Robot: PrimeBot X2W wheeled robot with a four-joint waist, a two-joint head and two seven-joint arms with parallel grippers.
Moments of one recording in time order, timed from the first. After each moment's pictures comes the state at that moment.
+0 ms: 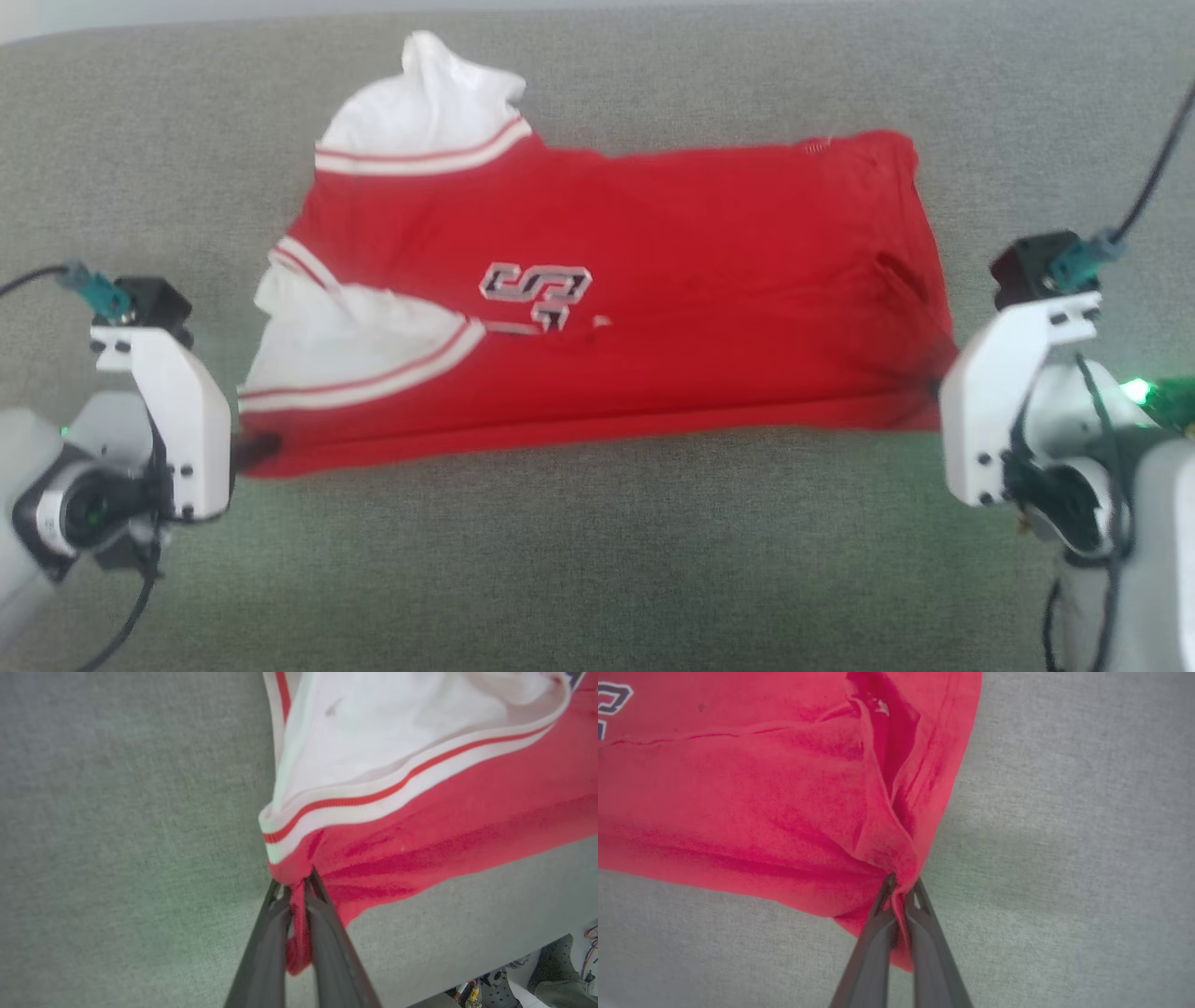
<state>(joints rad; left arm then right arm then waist) -0.82 0.94 -1.10 0.29 -1.47 0.09 0.56 -0.35 -0.06 -0.06 -0.13 0.17 0.13 1.18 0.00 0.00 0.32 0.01</state>
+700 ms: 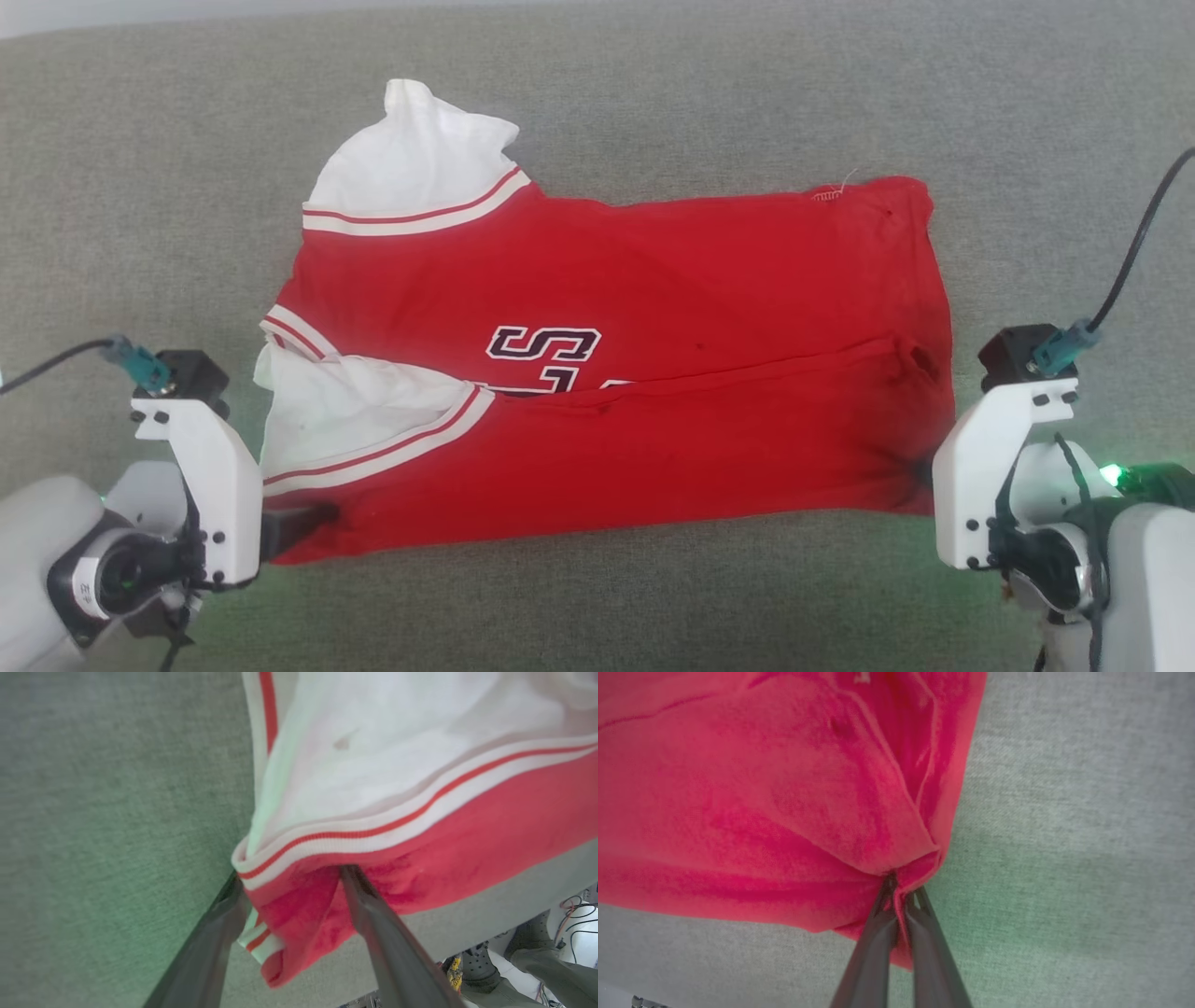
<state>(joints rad) -0.71 0.97 -1.12 0.18 -1.50 0.17 0.53 -0.23 -0.05 -0.09 -0.06 0.20 0.13 1.13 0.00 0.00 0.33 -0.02</state>
